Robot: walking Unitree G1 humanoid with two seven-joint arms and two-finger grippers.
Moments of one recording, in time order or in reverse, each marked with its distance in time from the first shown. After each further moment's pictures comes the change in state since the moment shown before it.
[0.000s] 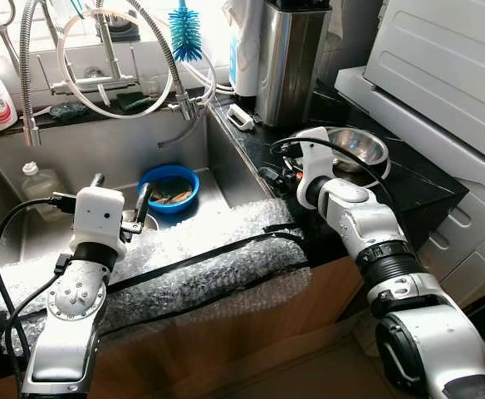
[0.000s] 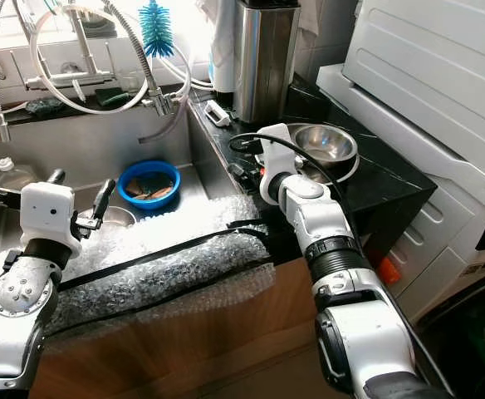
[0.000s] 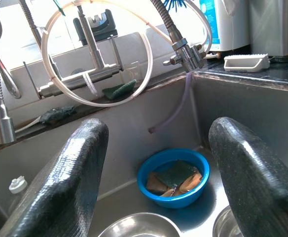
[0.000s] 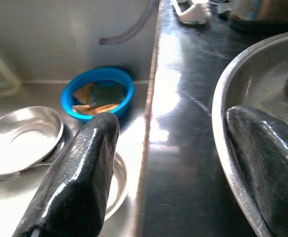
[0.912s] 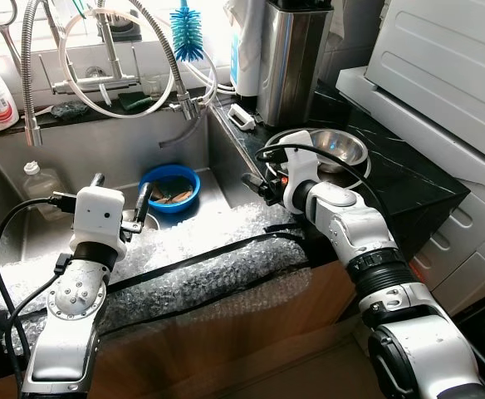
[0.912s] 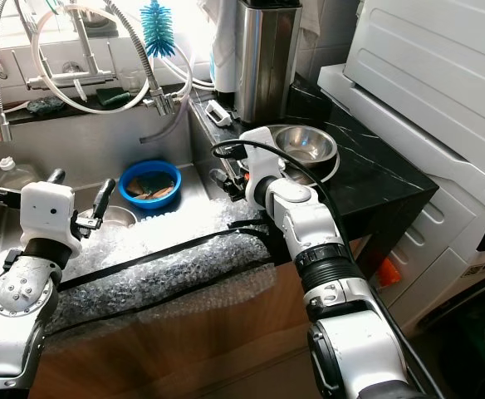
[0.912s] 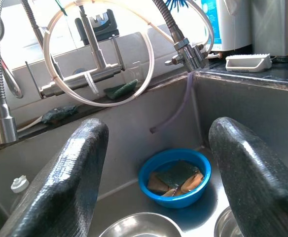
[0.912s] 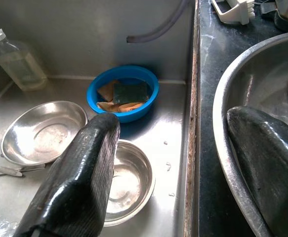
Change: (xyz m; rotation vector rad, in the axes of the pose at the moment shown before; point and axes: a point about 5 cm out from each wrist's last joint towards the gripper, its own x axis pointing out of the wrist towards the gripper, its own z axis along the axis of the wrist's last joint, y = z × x) left arm 0.000 0.000 0.000 0.000 -0.002 0.000; right arm 0.001 0.017 0.001 -0.007 0.001 0.066
